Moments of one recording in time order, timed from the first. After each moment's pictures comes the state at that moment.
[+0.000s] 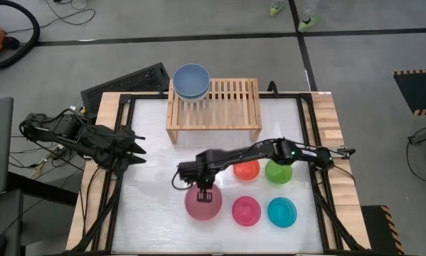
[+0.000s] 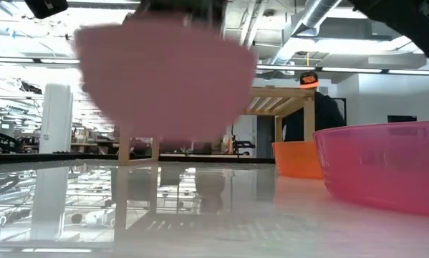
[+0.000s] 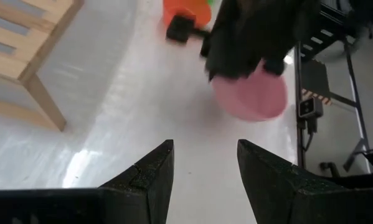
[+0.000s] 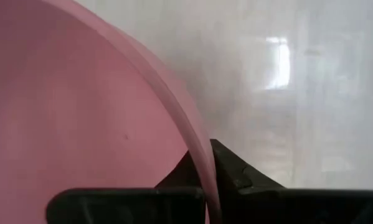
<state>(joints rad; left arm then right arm) -0.28 0.72 1.08 -1.06 -0.14 -0.59 0.15 2.42 2.33 -1.25 -0.13 0.23</state>
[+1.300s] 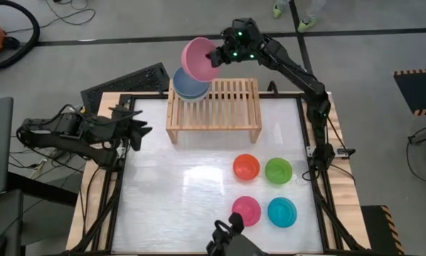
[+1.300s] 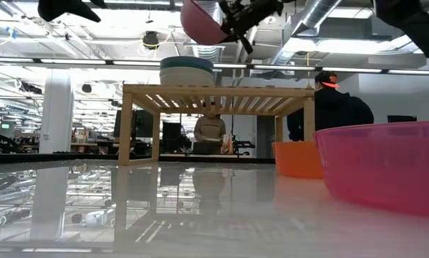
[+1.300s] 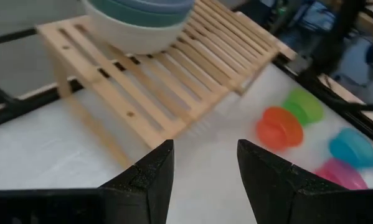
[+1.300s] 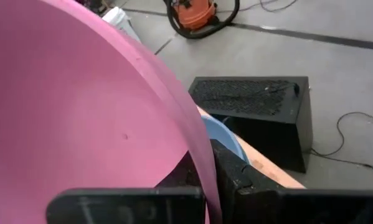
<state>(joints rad) -0.12 0.72 1.08 -0.97 -0.57 -0.74 -0.63 2.04 2.35 -0.72 -0.25 0.44</state>
